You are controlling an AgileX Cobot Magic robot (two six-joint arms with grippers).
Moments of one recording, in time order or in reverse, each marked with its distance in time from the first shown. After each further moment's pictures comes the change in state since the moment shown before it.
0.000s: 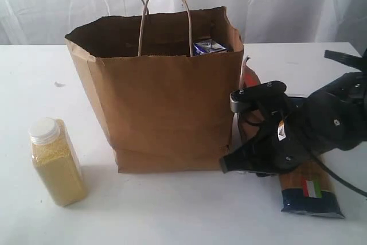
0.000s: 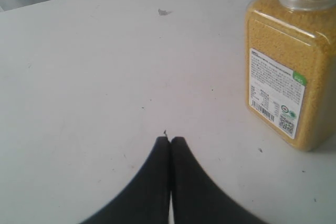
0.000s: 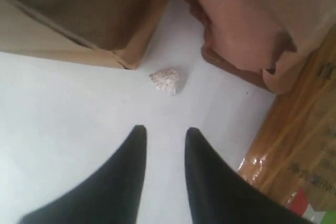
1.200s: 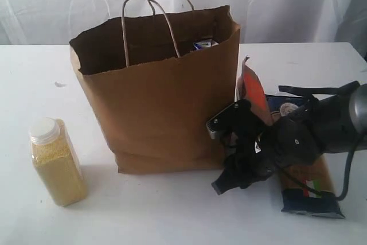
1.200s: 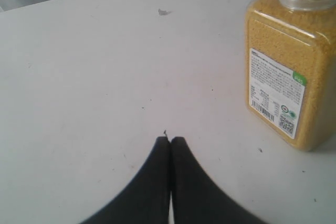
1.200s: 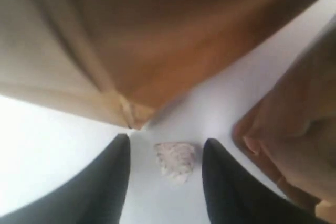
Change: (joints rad) left arm 0.000 0.000 0.000 0.000 0.000 0.000; right arm -0.007 0.241 0.000 -0.002 -0.270 -0.337
